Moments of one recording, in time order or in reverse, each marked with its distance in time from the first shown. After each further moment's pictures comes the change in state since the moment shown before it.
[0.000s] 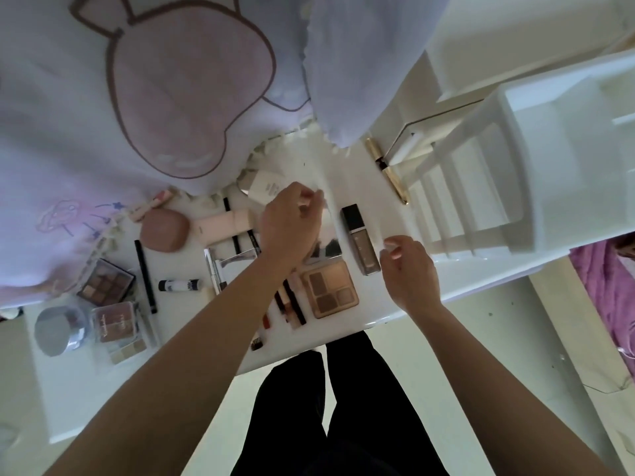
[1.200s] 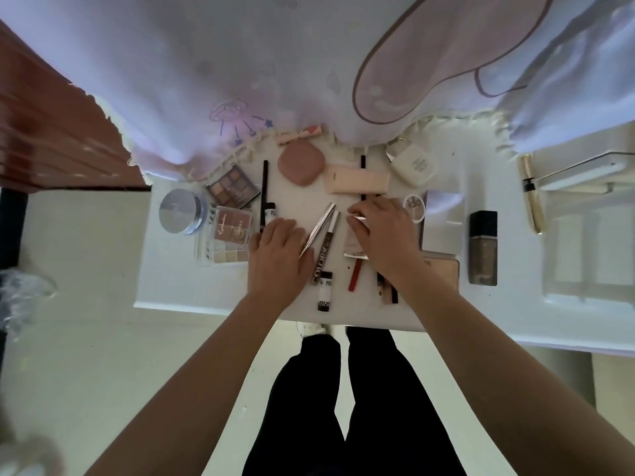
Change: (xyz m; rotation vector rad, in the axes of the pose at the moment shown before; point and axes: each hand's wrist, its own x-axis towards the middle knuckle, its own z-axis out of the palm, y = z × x) left_hand -0.130 -0.209 -0.073 0.536 0.320 0.097; right_hand -0.023 -0.155 0.133 -0.329 -0.095 -0.837
